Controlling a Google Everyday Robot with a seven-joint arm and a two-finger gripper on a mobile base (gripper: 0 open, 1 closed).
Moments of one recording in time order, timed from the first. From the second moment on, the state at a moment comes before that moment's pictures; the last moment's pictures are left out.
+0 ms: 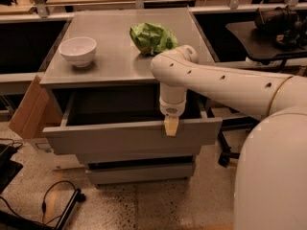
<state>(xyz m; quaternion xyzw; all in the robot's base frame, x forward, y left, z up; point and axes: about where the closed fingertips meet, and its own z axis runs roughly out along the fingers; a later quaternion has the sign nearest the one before) 0.614 -0.072 0.666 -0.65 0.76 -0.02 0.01</state>
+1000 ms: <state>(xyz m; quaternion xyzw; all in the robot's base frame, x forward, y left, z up) 0.613 -0.073 0.664 -0.65 0.76 -0.02 0.01</state>
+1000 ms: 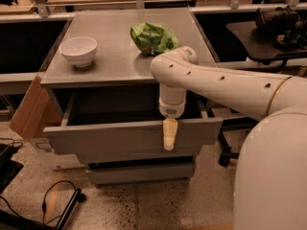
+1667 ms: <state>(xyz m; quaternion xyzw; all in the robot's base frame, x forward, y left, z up) 0.565 -0.067 0.663 -0.62 0.78 0.02 0.01</state>
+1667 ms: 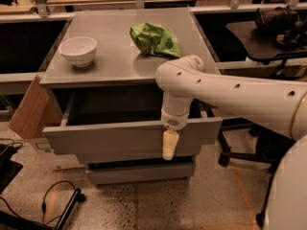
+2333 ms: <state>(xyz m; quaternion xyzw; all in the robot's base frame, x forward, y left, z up) 0.494 -0.042 0.664 -0.60 0.80 0.07 -0.02</state>
